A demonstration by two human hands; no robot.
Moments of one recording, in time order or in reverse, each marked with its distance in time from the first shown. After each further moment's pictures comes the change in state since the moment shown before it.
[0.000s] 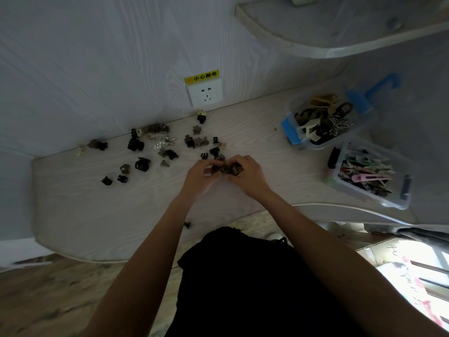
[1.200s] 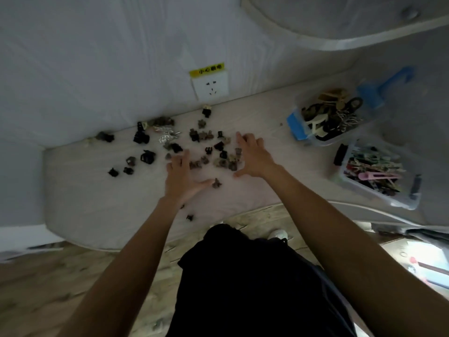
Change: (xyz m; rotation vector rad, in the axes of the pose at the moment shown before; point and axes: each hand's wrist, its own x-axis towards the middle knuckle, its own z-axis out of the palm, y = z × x) left_hand -0.012 -0.031 -0.027 0.602 0.094 -0.166; right_hand 0.046 0.006 -0.016 -0.539 -0.328 0.014
